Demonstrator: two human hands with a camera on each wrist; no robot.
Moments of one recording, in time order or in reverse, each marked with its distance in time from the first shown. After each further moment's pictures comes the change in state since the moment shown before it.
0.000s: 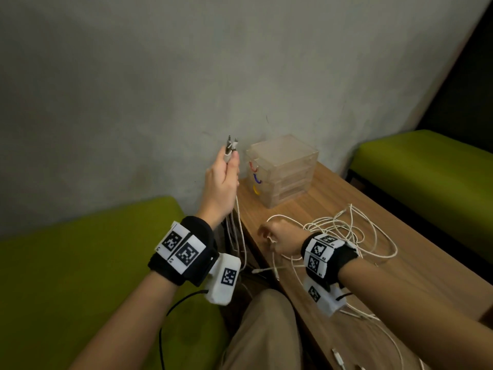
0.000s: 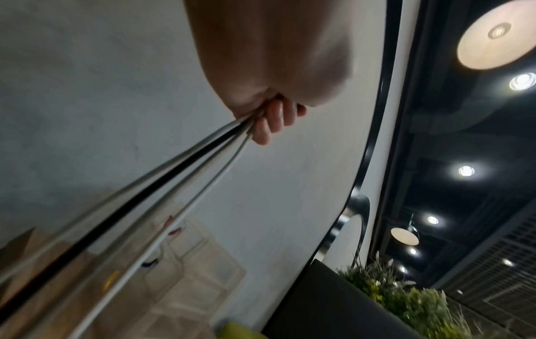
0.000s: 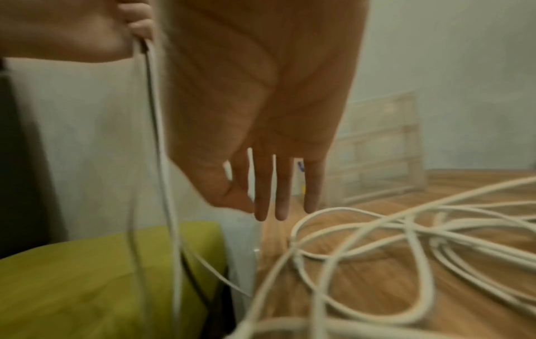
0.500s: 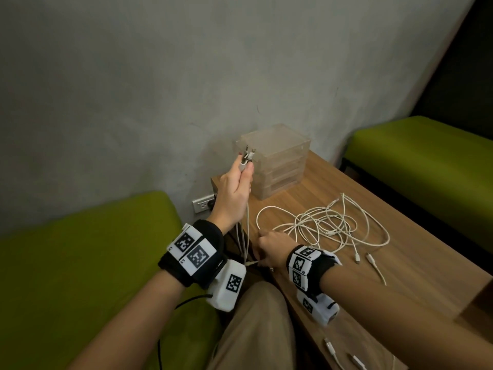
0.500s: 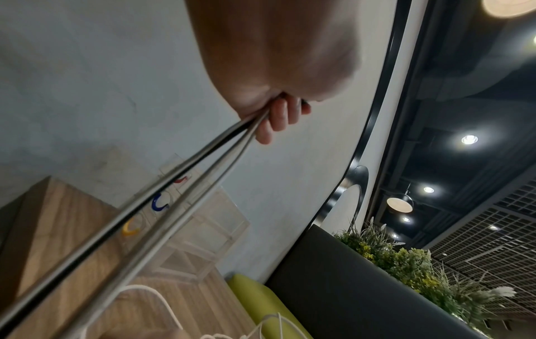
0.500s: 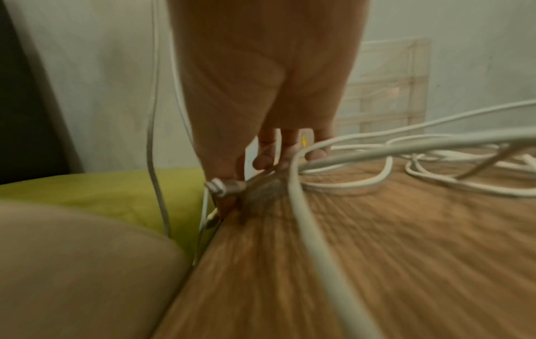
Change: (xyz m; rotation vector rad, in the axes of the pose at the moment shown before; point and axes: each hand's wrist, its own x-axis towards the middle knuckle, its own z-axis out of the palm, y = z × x) left_hand -0.018 -0.011 0.039 -0.017 -0.137 -0.021; right_hand -0.003 0.005 0.040 -0.338 -0.062 -0.006
